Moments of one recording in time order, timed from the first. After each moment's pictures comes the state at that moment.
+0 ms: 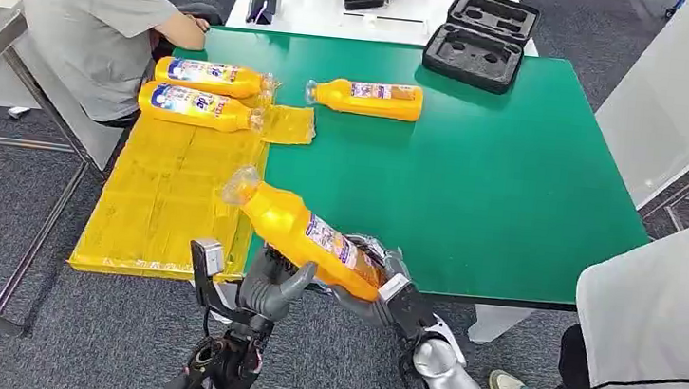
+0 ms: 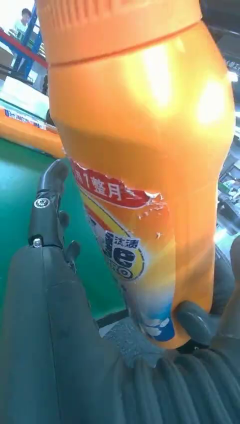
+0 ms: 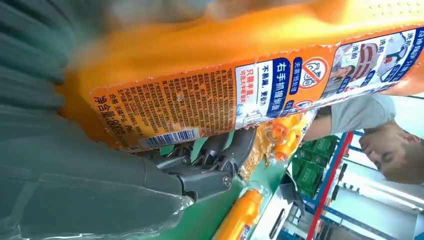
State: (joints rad) left arm -0.22 -0.27 -0.43 -0.96 0.42 -0.19 -0.53; right arm -0.27 -0.01 0.53 -0.95 0.12 -0.09 -0.70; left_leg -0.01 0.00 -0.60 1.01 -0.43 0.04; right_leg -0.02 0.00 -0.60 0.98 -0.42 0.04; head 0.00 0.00
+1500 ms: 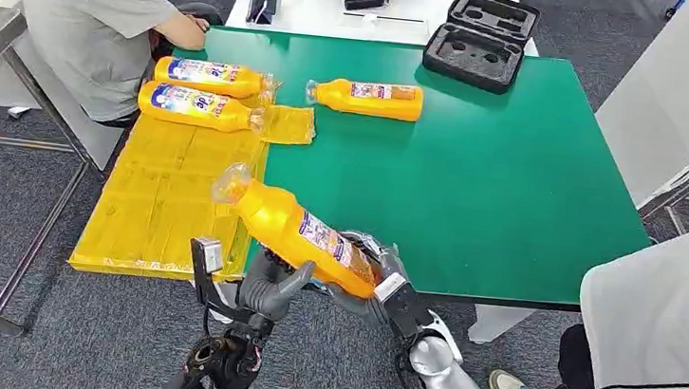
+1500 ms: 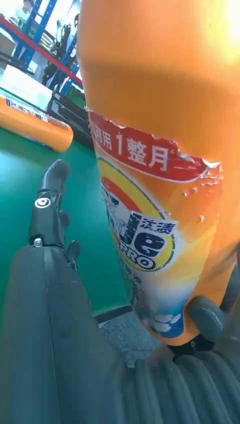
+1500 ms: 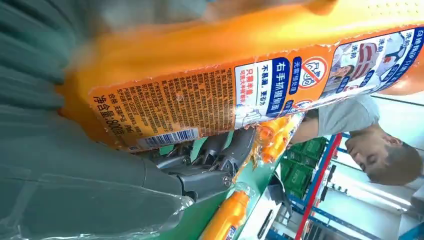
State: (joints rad) left arm -0.23 -0.27 -0.41 -0.93 0.45 -0.21 -0.52; right arm -0.27 0.00 0.54 -0.98 0.13 -0.07 -0.70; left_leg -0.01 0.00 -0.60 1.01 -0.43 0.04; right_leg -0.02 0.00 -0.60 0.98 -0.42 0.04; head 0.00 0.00
